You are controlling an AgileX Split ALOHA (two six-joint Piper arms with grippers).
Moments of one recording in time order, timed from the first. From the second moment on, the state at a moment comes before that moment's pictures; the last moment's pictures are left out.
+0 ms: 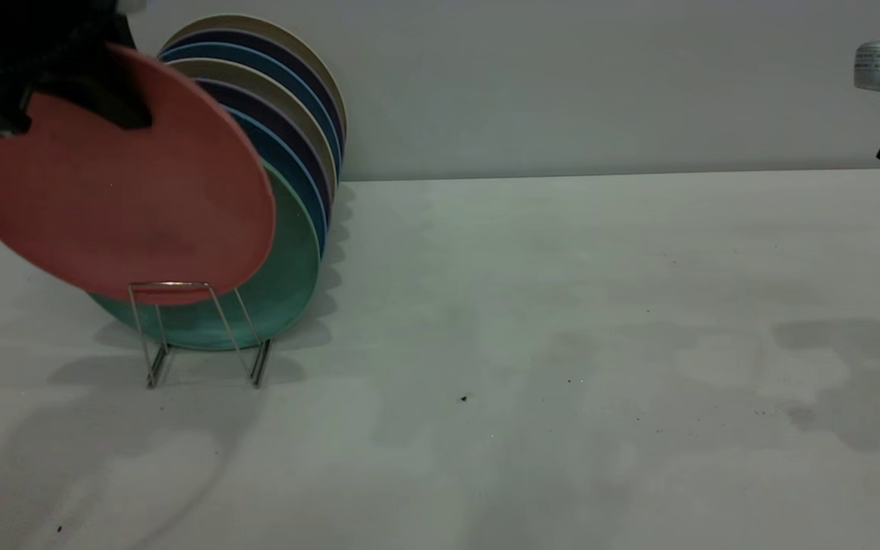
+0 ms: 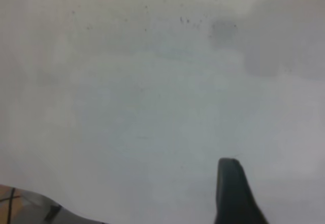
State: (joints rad) left arm -0.17 1.74 -1.21 -0.23 0.51 1.64; right arm -0.07 1.97 -1.29 0.27 1.02 -0.29
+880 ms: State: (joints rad) left arm -0.17 1.89 -1.21 -0.24 0.42 1.61; right arm -0.07 1.97 -1.29 0.27 1.03 -0.29
